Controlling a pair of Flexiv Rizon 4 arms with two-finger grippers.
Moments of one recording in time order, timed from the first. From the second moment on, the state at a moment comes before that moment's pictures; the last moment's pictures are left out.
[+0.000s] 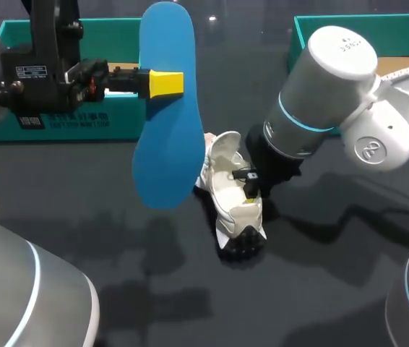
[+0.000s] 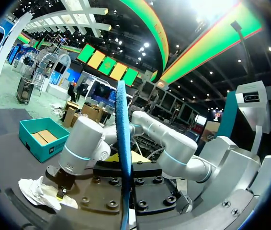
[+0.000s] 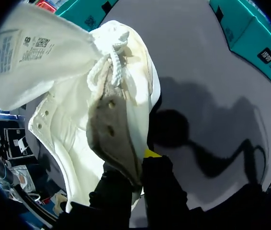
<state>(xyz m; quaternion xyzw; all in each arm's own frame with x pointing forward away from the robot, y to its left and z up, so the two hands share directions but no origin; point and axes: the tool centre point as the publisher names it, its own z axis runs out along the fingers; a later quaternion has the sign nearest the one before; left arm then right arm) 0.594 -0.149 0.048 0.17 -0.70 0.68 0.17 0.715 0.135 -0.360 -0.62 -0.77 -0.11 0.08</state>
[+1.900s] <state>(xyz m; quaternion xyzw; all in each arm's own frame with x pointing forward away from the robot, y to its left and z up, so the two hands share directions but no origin) 0.594 -0.149 0.048 0.17 -0.70 0.68 0.17 0.717 0.125 -0.342 -0.65 -0.73 -0.15 0.16</state>
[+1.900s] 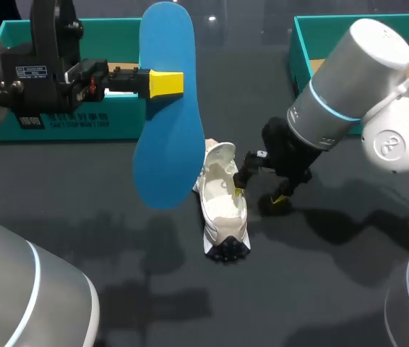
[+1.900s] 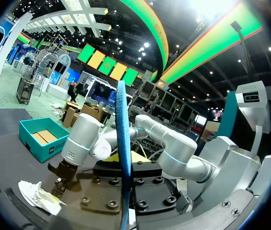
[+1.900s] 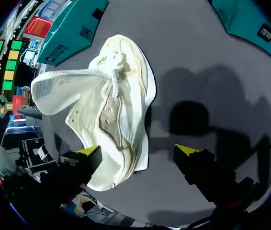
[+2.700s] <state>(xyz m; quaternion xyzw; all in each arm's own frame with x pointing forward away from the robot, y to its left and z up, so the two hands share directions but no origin) 0.594 -0.149 0.048 0.17 -0.70 0.68 0.17 0.711 0.103 -0.261 -0.63 -0.70 -0.27 0.19</state>
